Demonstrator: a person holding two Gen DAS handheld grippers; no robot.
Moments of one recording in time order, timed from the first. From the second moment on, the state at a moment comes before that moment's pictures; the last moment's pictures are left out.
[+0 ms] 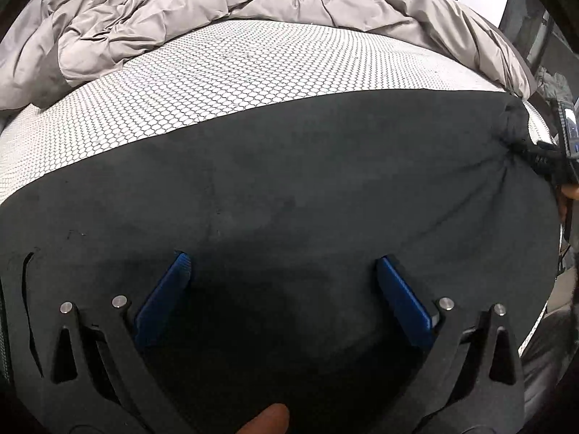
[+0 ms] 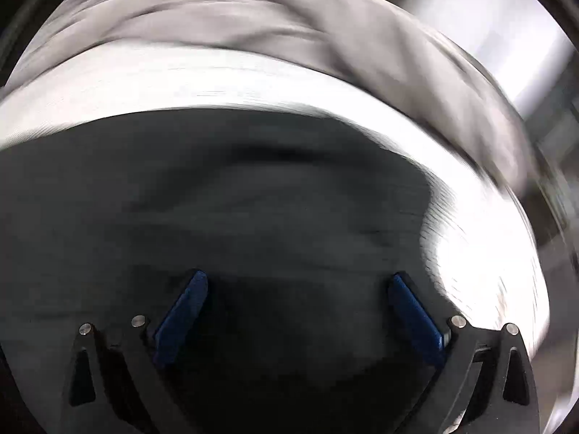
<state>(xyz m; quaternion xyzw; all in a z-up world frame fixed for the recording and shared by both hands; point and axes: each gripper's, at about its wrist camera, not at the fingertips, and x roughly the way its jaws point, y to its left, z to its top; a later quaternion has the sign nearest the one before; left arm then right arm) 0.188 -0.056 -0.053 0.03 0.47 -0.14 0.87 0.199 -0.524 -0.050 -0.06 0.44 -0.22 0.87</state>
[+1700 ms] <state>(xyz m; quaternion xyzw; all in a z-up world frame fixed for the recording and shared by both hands) 0.238 -0.028 -0.054 0.05 0.47 0.04 0.88 0.201 -0.376 -0.058 -0.09 0.48 -0.01 0.87</state>
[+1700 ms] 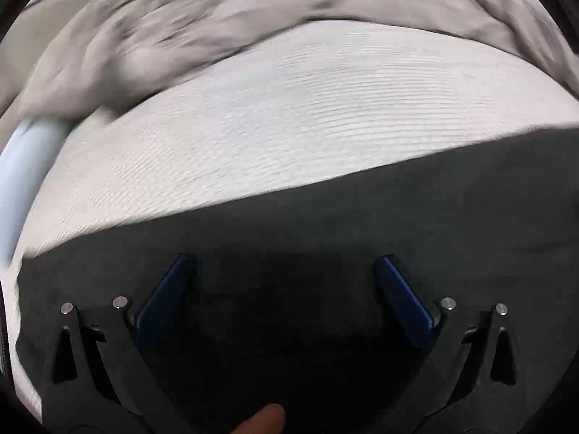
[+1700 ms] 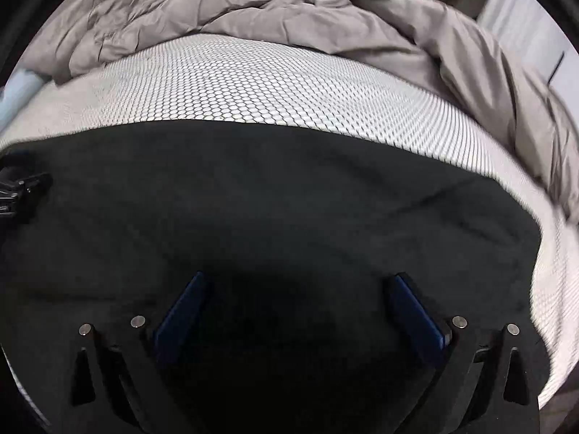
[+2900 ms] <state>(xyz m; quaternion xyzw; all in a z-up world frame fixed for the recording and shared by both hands) 0.093 -0.073 -0.029 0.03 0.43 -0.18 0.89 0.115 -0.361 -0.028 -0.13 0.41 0.07 0.90</state>
